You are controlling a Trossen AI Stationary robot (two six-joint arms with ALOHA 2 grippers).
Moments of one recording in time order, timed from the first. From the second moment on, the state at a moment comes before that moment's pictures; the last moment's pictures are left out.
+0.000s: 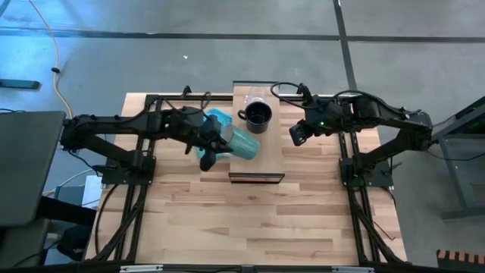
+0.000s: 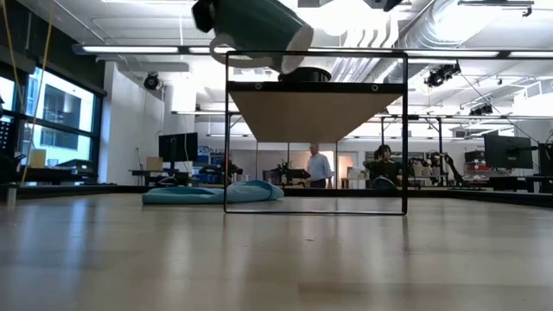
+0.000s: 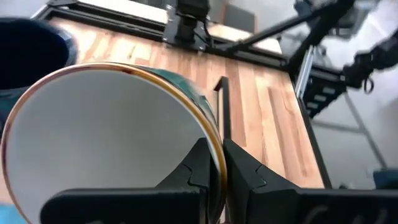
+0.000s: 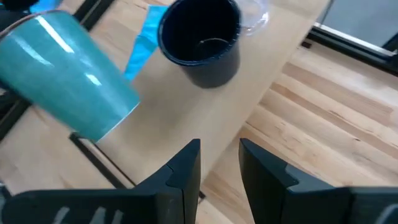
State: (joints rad) left arm 0.15 1.27 1.21 -0.47 0.13 -0.20; right arm 0.01 1.33 1.69 -1.32 0.33 0.89
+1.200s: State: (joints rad) left arm 0.08 1.84 2.02 -1.23 0.01 -0.07; right arm 0.18 1.22 1.69 -1.57 0.64 1.05
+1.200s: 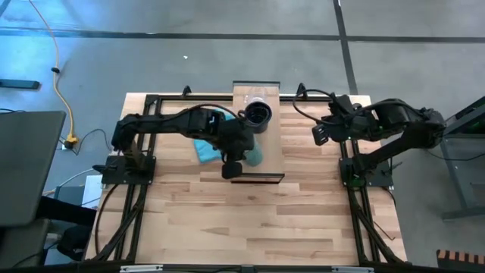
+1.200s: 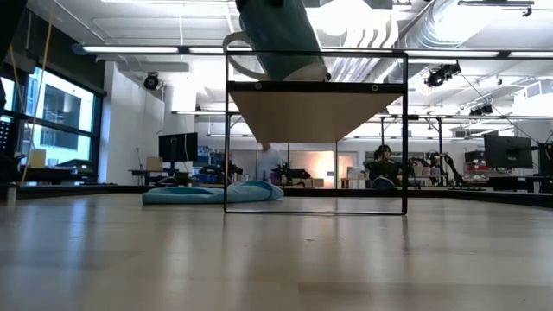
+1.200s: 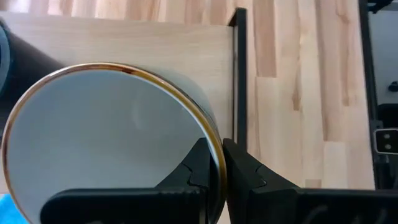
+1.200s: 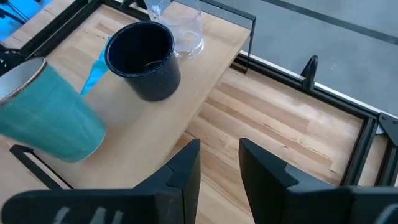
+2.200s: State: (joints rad) left arm 0.08 1.93 2.15 -1.30 -0.01 -0.04; right arm 0.19 1.03 1.32 -1.36 0.59 1.17
